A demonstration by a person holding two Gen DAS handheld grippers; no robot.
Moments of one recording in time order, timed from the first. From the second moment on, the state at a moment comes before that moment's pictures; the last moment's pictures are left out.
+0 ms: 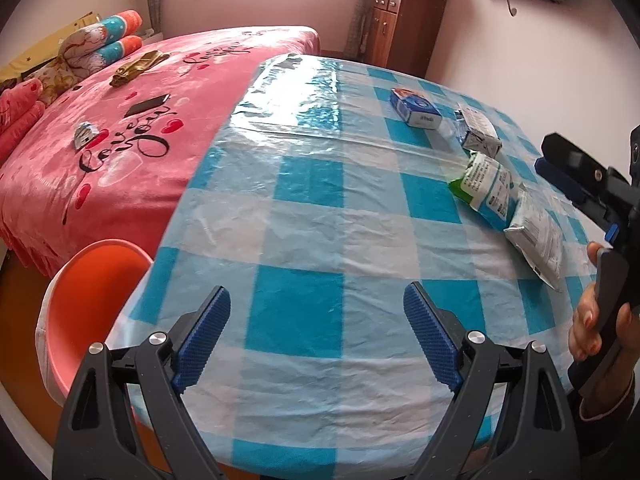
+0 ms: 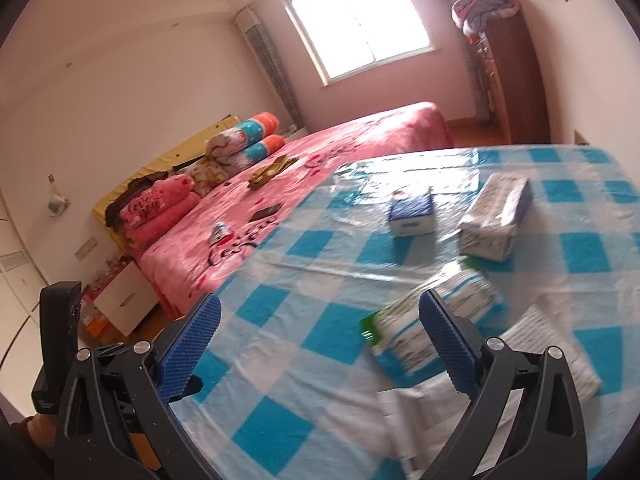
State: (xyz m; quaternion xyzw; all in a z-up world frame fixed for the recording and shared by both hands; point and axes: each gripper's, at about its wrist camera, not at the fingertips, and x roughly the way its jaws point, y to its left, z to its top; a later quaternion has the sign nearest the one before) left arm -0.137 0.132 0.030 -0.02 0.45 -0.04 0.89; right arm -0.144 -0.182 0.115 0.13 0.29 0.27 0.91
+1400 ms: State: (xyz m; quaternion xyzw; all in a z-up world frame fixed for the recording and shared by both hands) left arm 0.134 -0.016 0.029 -0.04 0.48 -0.02 0.87; right arm -0.101 -0.320 0.072 0.30 0.32 0.18 0.88
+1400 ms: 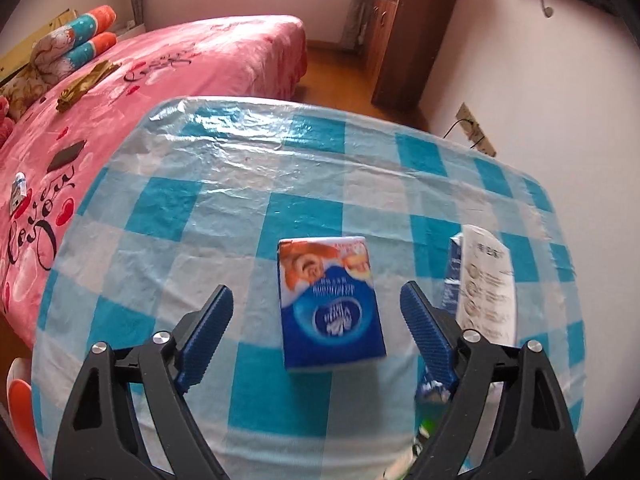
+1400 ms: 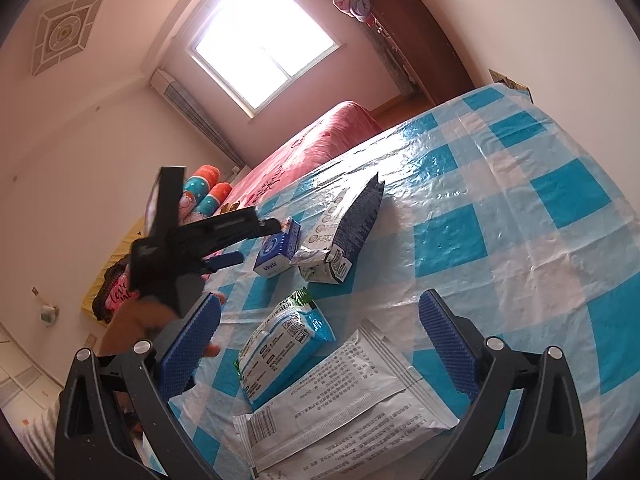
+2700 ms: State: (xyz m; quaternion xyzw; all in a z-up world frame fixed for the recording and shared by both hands) left arm 0.037 -0.023 0.014 0.02 0.48 -0.08 0.87; right arm -0.109 -0.312 0.070 0.27 0.34 0.18 0.88
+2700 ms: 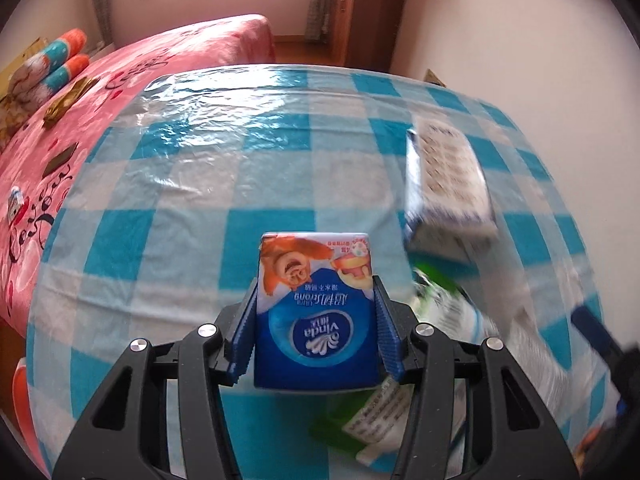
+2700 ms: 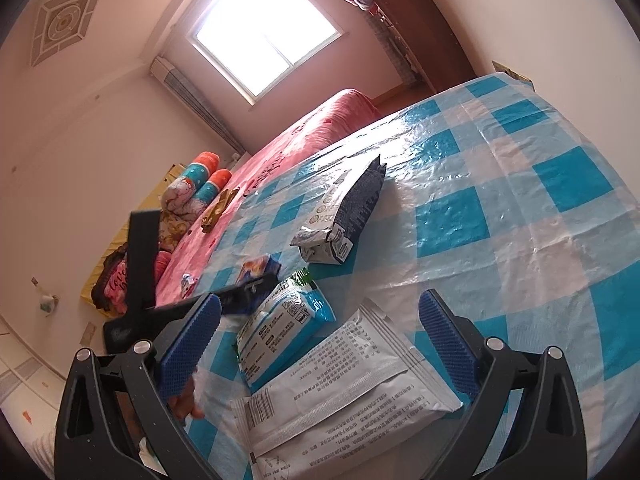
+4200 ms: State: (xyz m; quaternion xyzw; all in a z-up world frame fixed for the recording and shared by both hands) left arm -0.088 0.102 0.013 -0.10 0.45 -0.12 0.88; right arm -0.110 -0.184 0.055 0.04 0.44 0.14 0.89
